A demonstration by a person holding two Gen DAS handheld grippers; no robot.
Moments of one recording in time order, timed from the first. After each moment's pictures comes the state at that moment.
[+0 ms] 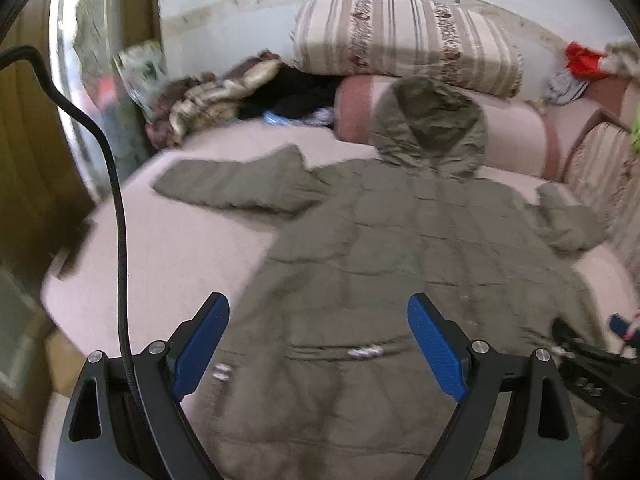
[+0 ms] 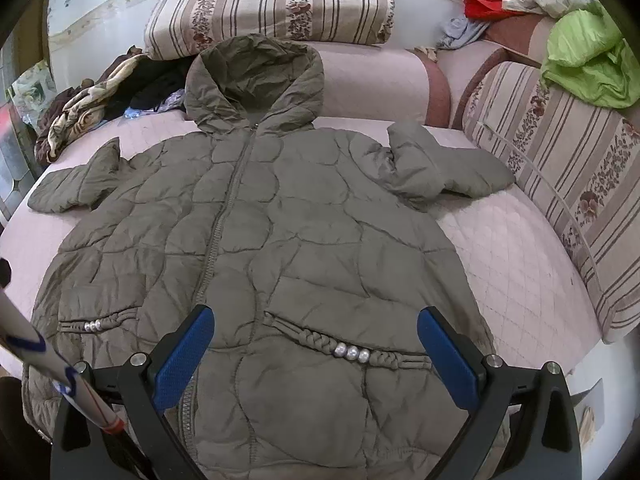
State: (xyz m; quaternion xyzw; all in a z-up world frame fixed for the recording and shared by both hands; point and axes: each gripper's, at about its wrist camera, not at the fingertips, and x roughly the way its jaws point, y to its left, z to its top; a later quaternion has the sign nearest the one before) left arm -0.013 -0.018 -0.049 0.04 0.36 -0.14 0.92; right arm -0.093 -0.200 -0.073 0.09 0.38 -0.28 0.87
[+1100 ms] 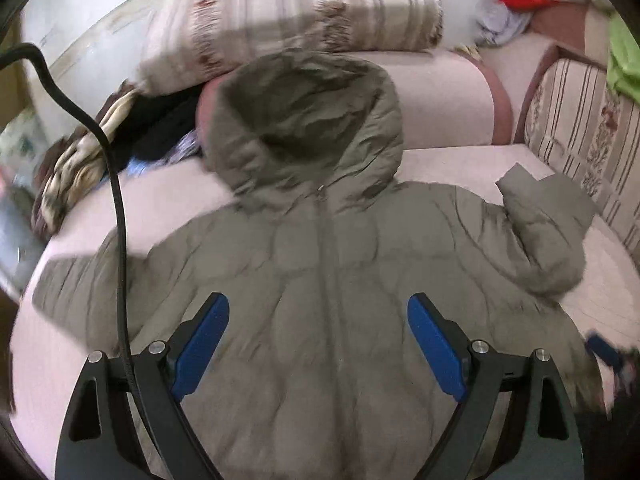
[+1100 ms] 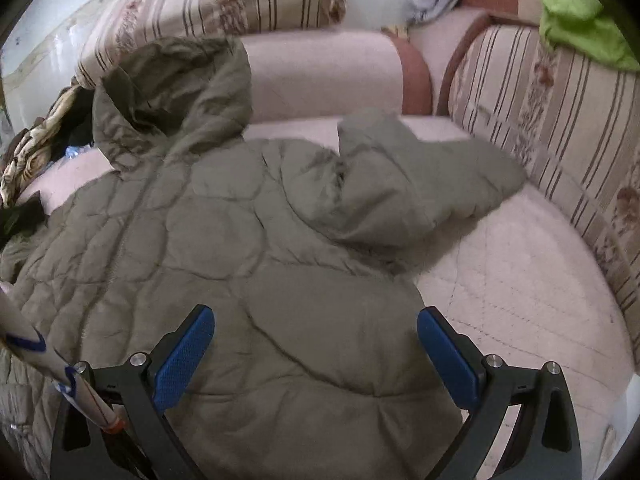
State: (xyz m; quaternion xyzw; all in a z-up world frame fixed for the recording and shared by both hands) left arm 0.124 -0.264 -0.080 0.17 0.35 -0.25 0.89; right arm -0.030 -0.356 -0.127 0.14 0.37 -0.30 0.87
